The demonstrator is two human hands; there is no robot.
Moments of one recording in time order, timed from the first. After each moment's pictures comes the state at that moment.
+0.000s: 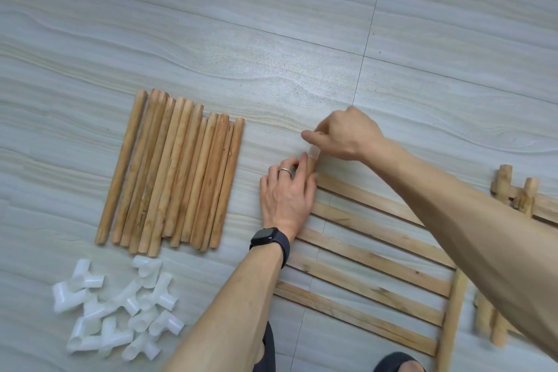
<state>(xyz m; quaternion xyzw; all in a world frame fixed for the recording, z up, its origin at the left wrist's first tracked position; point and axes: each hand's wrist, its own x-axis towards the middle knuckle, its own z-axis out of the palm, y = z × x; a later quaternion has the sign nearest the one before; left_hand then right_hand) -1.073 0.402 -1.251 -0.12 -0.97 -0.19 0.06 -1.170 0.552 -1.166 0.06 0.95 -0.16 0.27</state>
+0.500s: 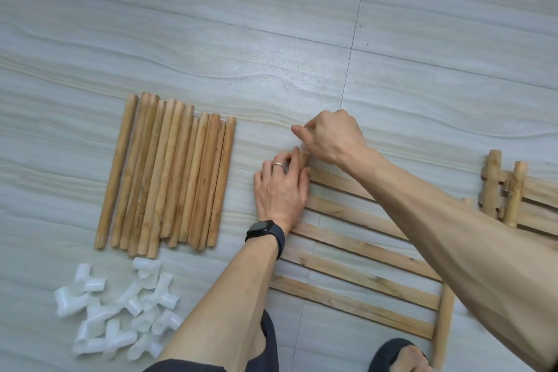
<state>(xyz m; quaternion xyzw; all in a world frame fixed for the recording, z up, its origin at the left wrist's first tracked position) -1.075 0.402 -1.253 -0.14 -0.97 -0.18 0.06 -1.153 0.538 -1.174 0.15 0.94 -0.21 0.22</state>
